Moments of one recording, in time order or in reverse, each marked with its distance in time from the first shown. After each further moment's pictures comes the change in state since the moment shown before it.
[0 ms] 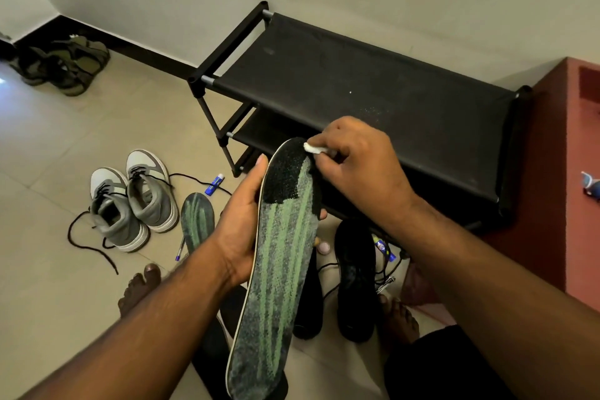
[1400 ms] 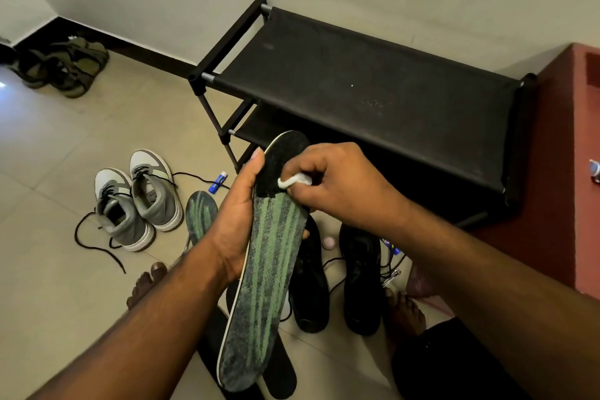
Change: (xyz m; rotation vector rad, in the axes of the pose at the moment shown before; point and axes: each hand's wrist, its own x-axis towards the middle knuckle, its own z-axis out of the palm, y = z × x) left_hand 0.000 0.002 -0.011 0.153 0.016 0.077; right_hand -0.007 -0.029 0.002 0.265 -0.376 0.135
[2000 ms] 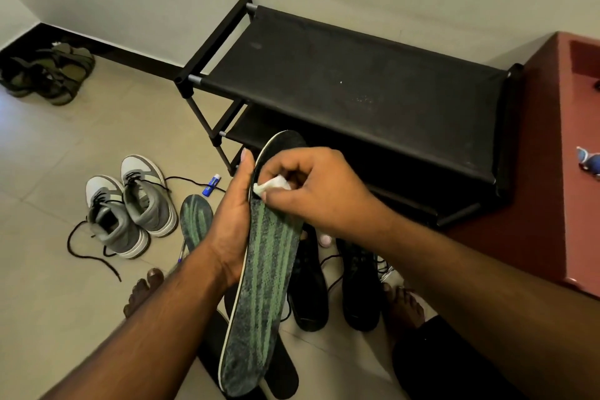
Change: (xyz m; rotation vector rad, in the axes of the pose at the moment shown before) left_hand 0.000 -0.004 0.006 -0.038 -0.043 -0.068; right_hand -0.008 -0.019 0.009 0.299 0.022 0.175
